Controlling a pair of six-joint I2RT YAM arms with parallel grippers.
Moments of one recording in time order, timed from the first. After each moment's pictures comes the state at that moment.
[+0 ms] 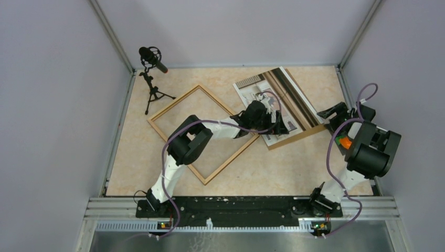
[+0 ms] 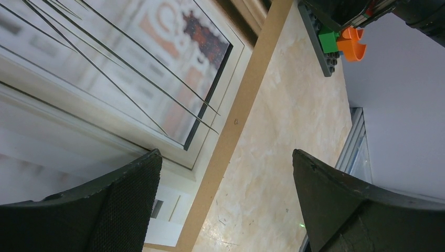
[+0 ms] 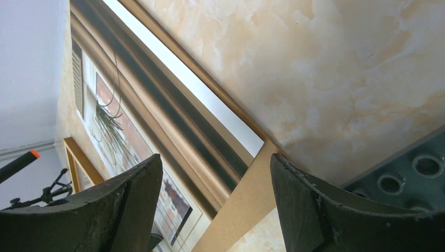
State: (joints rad) left arm -0.86 2.24 1.51 0.23 0.35 -0.79; right arm -0.53 1.72 0.82 0.13 -0.57 0.58
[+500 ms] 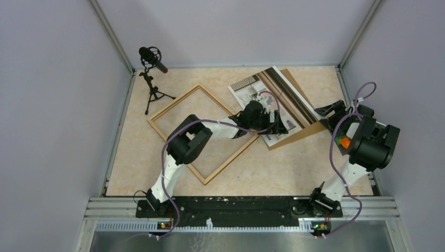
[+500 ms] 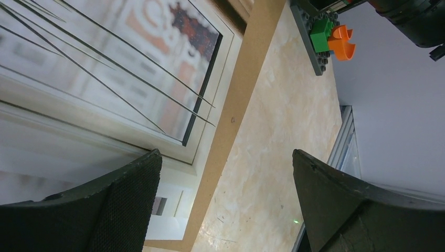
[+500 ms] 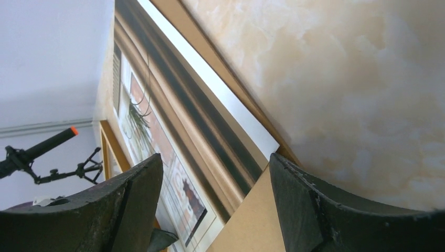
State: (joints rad) left arm -0.85 2.24 1.48 0.27 0.39 -0.81; right arm -0.52 1.82 0.83 0.31 -0.72 0.64
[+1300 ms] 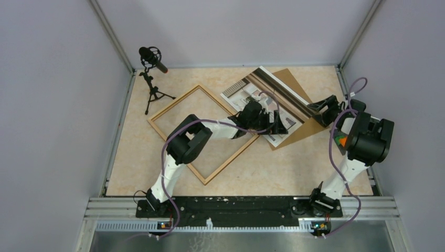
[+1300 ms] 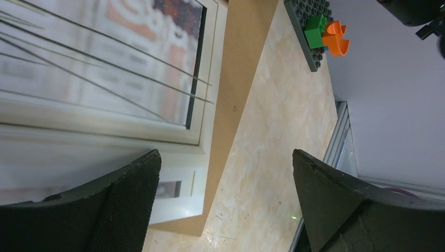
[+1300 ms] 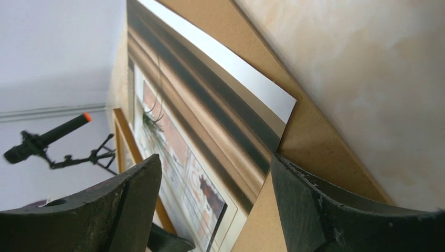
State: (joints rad) left arm -0.83 2.24 1.46 0.31 0.42 -0.82; right arm -0.44 1.90 0.87 0.39 -0.77 0.73
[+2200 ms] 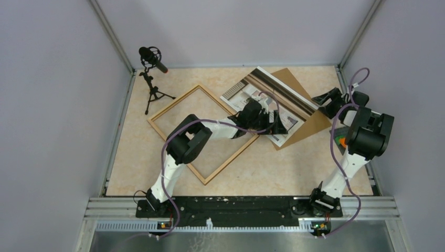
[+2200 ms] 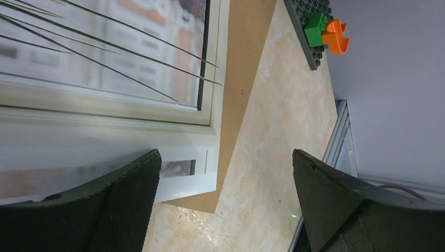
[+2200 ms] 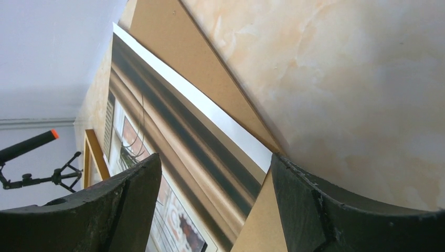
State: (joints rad) left arm -0.83 2.24 1.46 0.31 0.42 -0.81; right arm -0.44 1.99 1.06 0.31 -0.68 0.60
